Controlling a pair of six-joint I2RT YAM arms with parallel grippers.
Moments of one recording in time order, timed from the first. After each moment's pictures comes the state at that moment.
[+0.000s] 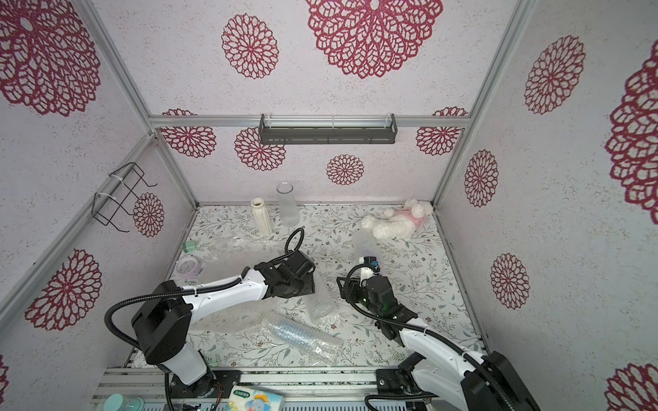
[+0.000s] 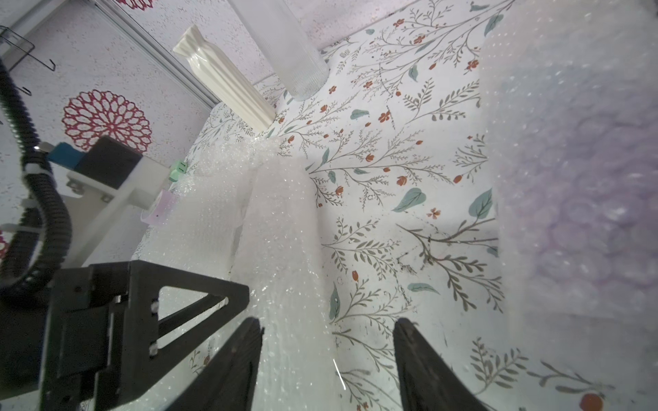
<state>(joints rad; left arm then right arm) -0.85 1.68 1.11 -0.53 -0.14 -0.95 0.61 1.02 0.35 0.24 -0.04 0.64</state>
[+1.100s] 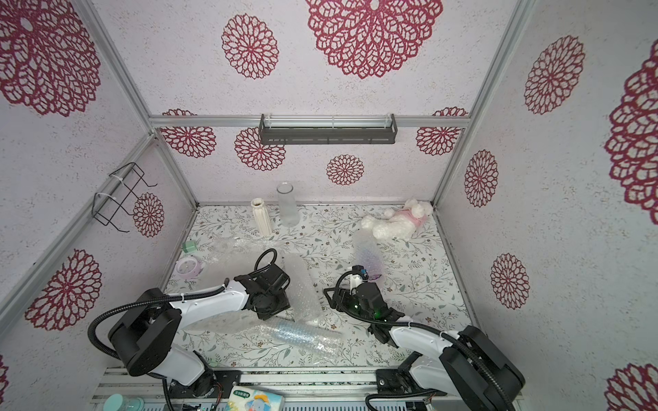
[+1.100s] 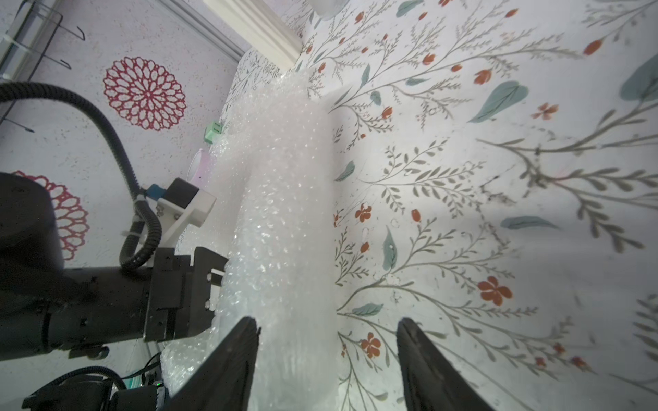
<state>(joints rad) -0.72 1.57 0.82 -0.54 -0.01 -1.14 0.74 1.19 0.30 0.45 -0.14 0.81</state>
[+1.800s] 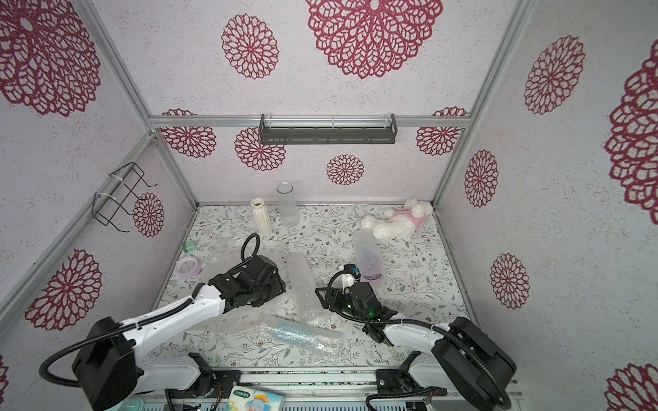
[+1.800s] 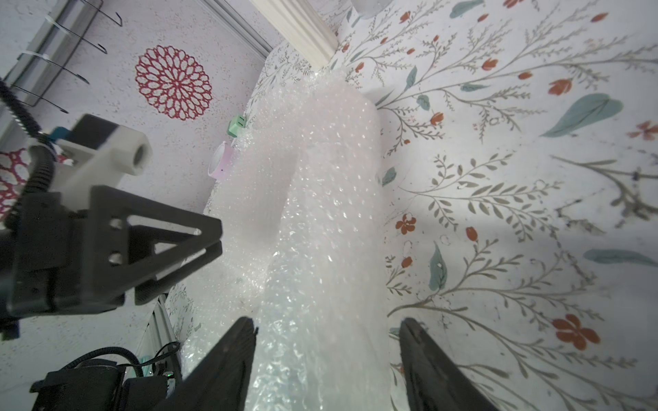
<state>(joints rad) -0.69 1.29 0.87 -0.54 -0.14 -1.08 0.78 1.23 0.33 0.54 -0.12 0.80</state>
